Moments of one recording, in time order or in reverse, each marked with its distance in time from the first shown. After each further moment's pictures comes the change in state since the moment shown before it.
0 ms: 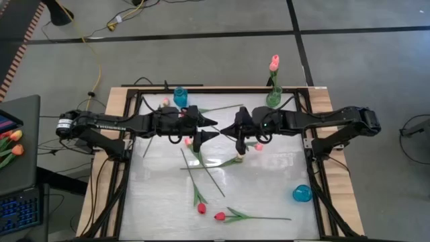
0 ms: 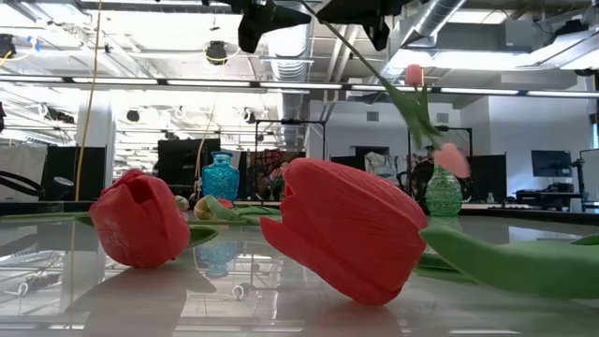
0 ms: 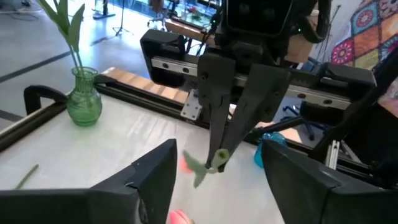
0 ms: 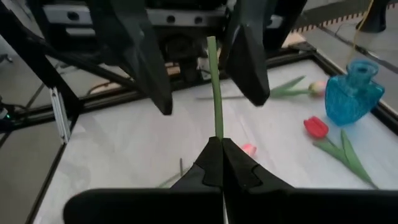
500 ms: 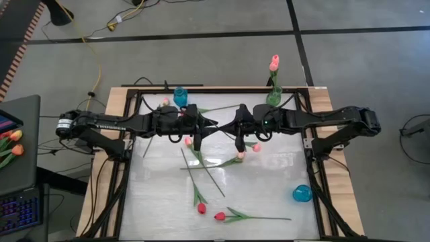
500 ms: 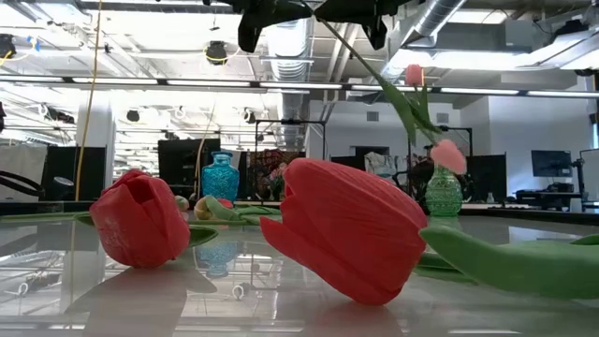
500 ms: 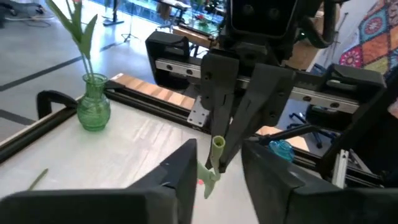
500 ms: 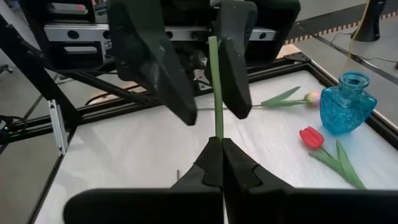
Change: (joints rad) left arm 0.000 0.000 0.000 0.018 -0.037 -0.001; right arm -0.031 0.000 0.000 0.036 -0.001 -0.003
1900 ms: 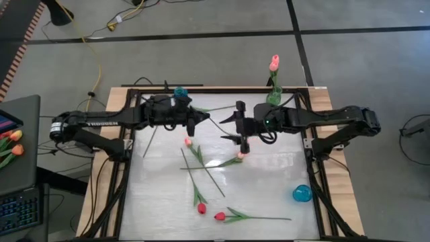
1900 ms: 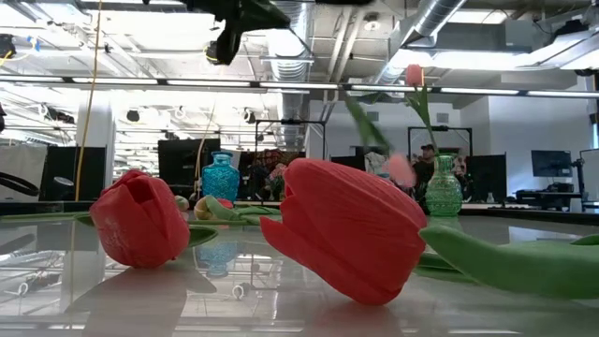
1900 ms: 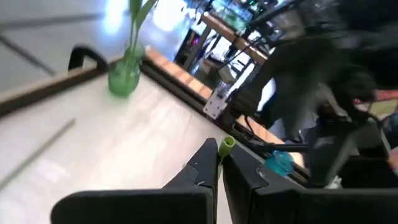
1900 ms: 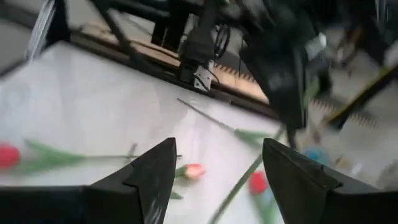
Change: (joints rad) left arm 0.140 -0.104 0.000 -0.189 0.085 -0.239; right arm 0.034 0.000 0.096 -0.113 -0.005 -0.627
